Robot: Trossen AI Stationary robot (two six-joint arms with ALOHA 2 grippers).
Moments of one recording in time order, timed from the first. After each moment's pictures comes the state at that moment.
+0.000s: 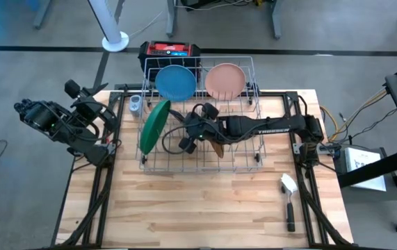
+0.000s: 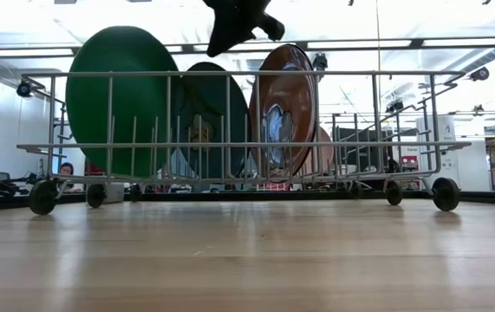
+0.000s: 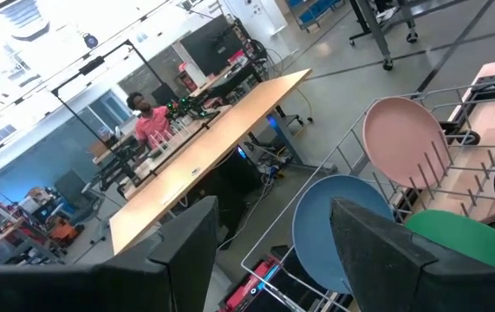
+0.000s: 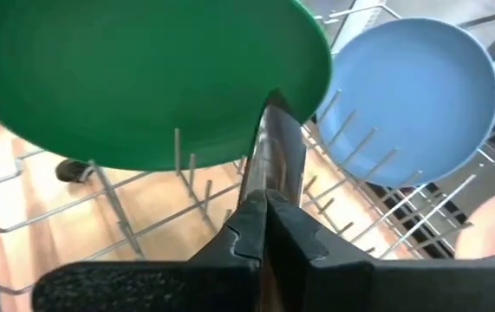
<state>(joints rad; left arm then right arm) -0.51 0.97 1.52 -1.57 -1.45 -0.46 0.05 1.94 1.85 -0.63 0.54 0.26</state>
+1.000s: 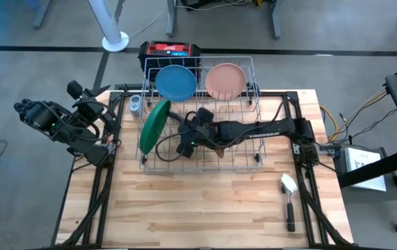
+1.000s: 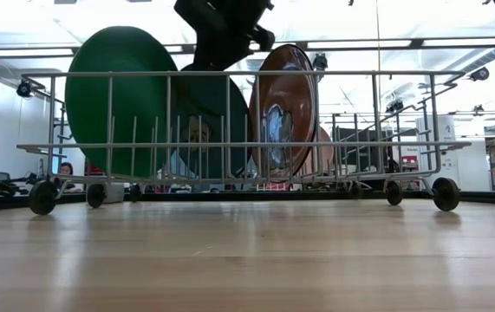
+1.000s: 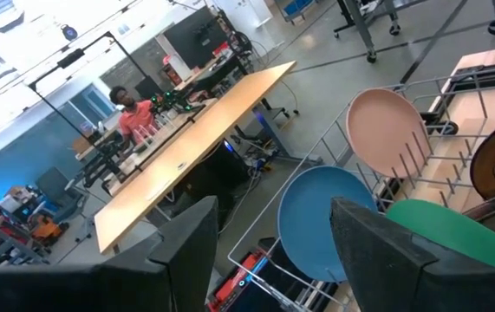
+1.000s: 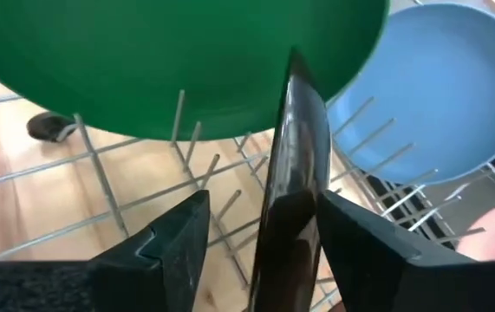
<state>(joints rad) -0.51 0.97 1.52 -1.57 -1.39 -0.46 0.06 2.03 1.89 -0.66 0.59 0.18</state>
